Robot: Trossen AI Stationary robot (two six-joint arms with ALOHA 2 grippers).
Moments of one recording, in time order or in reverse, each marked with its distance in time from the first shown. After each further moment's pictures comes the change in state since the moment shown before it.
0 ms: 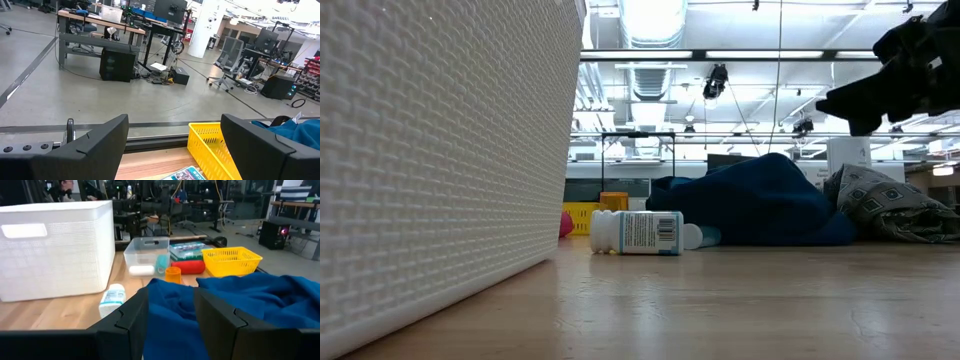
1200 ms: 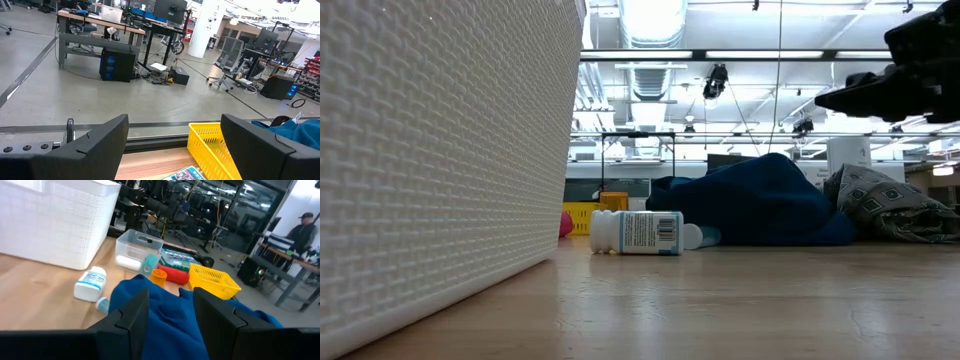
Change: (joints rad) left arm 0.000 0.000 0.000 0.000 0.000 0.000; right arm 0.000 0.008 -0.003 0.013 -0.002 -0.362
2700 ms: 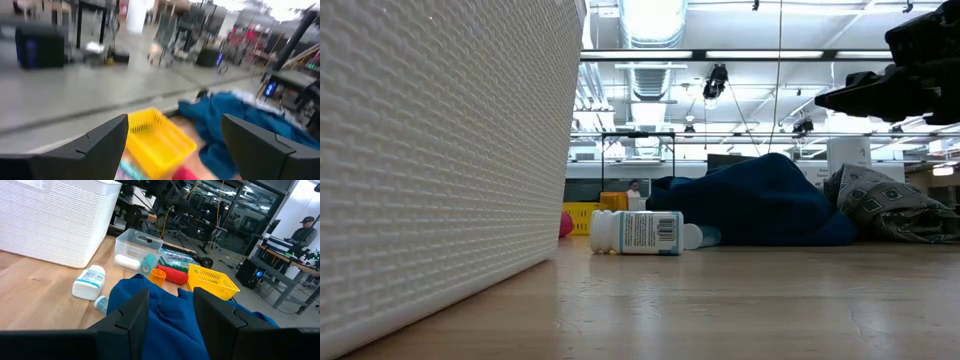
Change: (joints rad) left arm -0.002 0.084 0.259 -0.243 0.373 0.020; right arm 0.000 0.000 0.000 0.000 0.000 -0.012
